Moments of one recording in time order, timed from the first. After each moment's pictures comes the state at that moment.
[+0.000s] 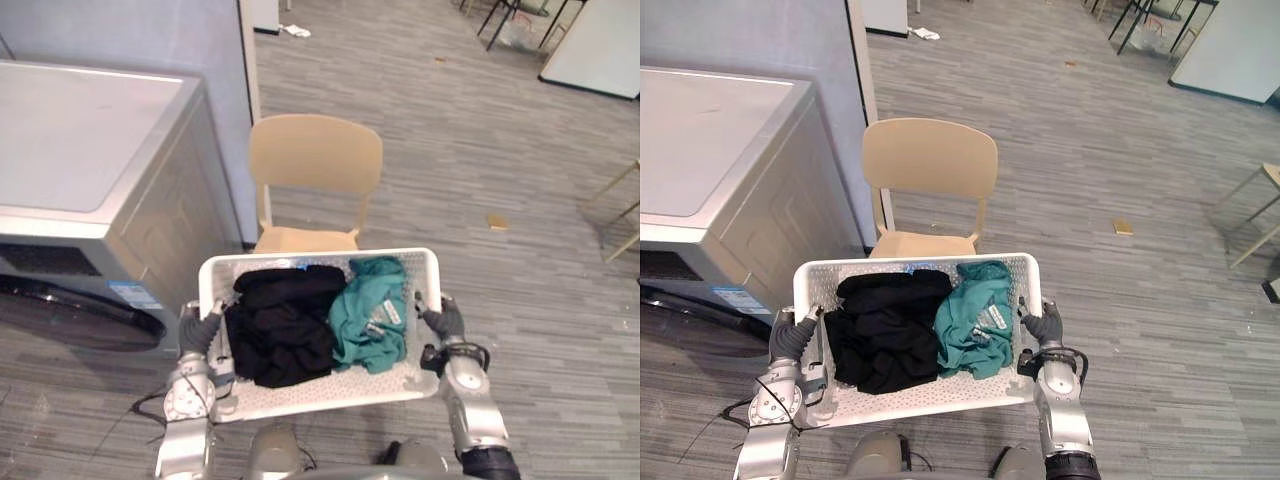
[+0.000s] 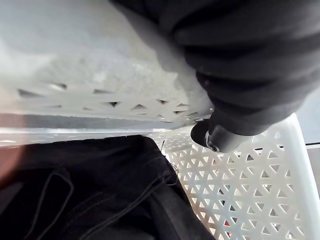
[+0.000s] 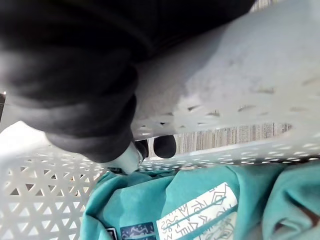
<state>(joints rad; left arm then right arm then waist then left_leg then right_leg) 0.19 0.05 0.20 -0.07 0.10 0.02 0.14 0.01 0.03 -0.08 0.15 -0.02 0.05 -0.11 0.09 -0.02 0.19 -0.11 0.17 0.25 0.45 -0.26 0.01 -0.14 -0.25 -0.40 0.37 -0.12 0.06</state>
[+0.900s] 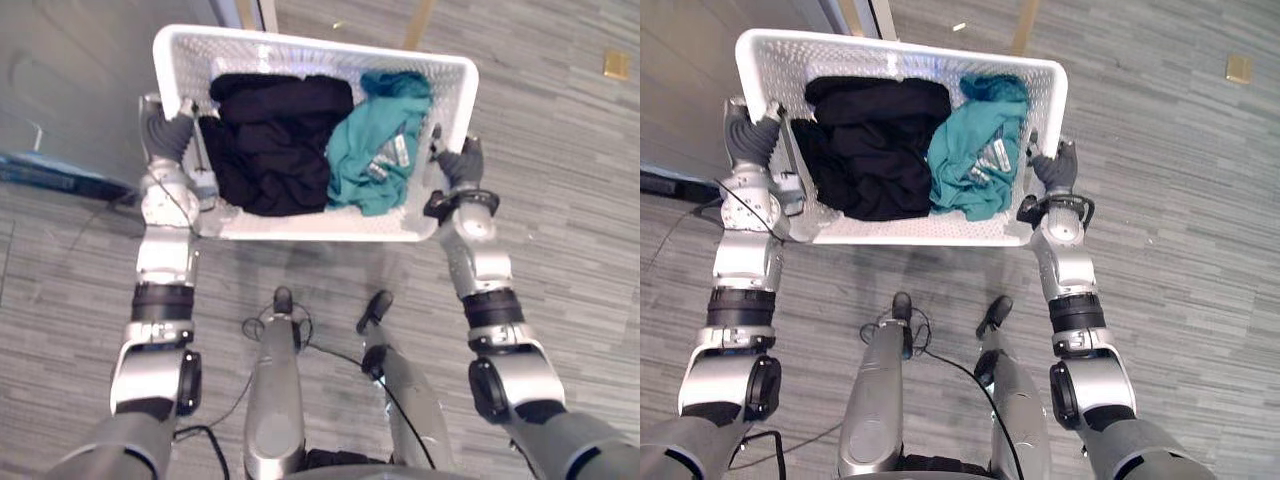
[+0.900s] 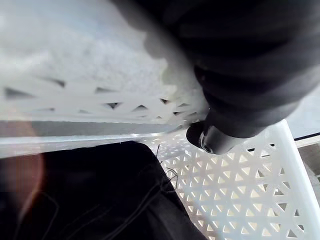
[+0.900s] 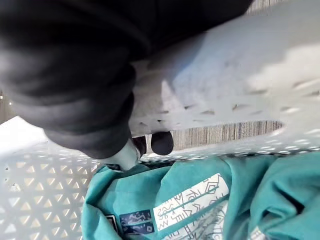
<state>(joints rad) -0.80 0.41 0.14 0.36 -0.05 0.04 0.27 -0.82 -0.18 -0.09 0.45 0.27 0.04 -0.26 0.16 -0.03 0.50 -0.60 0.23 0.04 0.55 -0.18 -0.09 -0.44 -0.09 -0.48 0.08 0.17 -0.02</state>
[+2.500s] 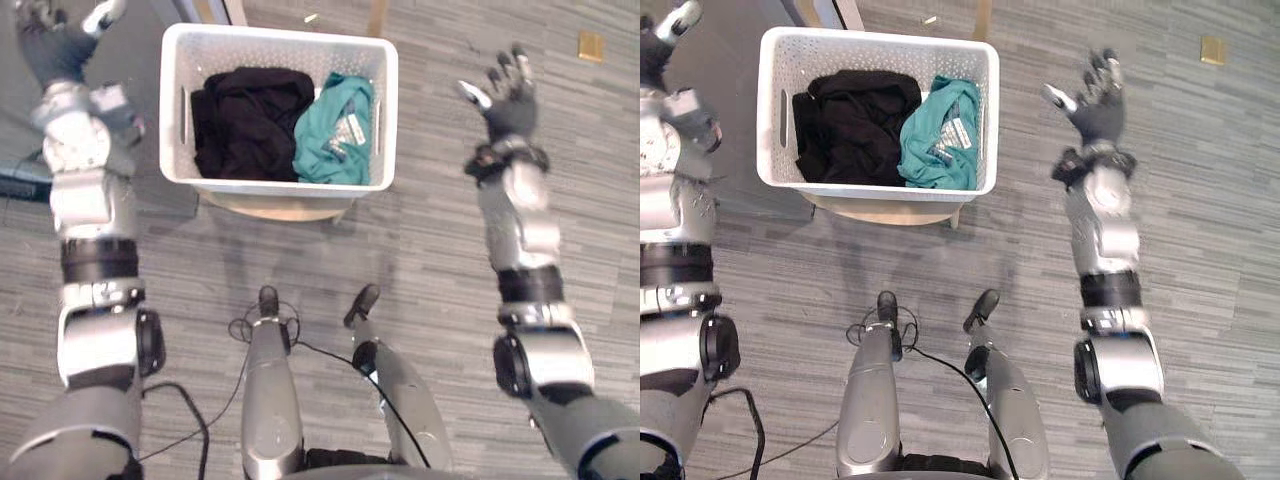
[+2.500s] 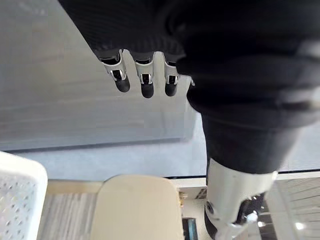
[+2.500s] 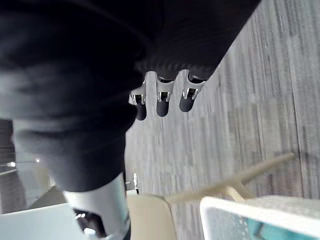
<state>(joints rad) -0.75 0.59 0.31 0.24 -0.32 -0.03 0.29 -0.66 -0.32 -0.18 0.20 0.44 0.03 -0.21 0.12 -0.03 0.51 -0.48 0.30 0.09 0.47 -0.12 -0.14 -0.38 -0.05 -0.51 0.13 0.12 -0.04</state>
